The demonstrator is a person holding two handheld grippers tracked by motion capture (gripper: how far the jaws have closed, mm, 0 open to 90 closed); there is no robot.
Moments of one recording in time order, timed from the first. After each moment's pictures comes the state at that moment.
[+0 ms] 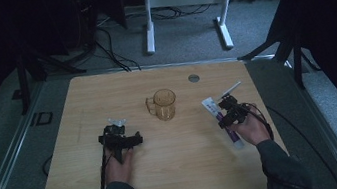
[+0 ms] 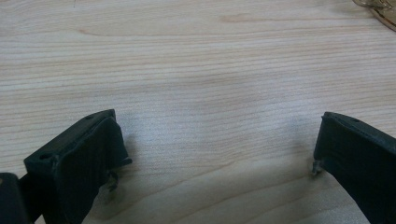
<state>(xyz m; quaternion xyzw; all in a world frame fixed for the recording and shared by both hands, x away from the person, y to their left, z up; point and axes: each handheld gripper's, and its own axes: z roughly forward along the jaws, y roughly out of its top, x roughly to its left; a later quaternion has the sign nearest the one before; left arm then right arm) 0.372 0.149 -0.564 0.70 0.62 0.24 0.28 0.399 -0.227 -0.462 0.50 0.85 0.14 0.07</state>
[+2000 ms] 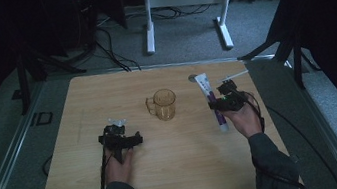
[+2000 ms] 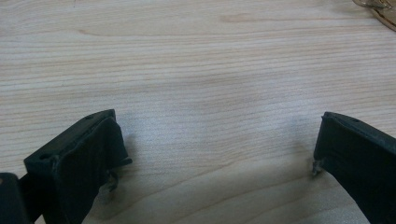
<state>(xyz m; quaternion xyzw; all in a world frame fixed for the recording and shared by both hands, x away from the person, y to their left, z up) 0.372 0.149 -0.564 0.70 0.62 0.24 0.28 0.407 -0.216 -0.423 0.49 0.81 0.30 0.12</state>
